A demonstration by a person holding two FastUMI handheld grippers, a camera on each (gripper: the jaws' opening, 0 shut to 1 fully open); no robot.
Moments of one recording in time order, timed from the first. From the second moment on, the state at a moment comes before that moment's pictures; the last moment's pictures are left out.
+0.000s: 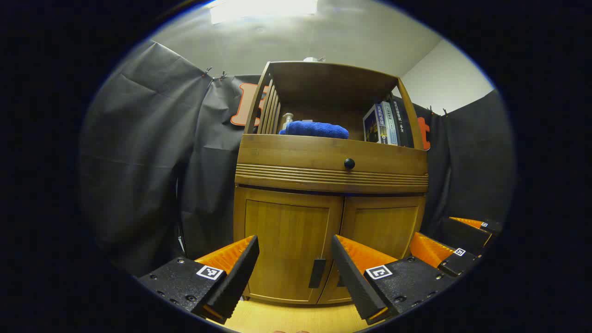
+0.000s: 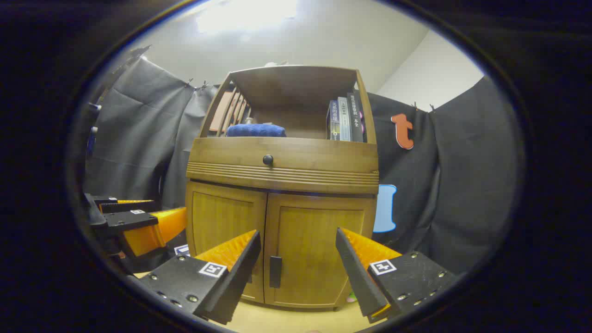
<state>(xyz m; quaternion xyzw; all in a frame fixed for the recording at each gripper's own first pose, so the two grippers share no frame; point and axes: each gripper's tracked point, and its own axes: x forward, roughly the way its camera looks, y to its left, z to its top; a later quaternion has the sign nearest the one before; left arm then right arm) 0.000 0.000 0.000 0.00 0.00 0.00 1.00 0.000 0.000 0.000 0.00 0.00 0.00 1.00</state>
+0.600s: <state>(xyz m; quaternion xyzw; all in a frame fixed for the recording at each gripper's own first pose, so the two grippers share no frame) -0.003 0.004 0.002 0.01 0.00 -0.01 1.00 -0.002 0.004 -0.004 0.01 0.00 -0.01 1.00</state>
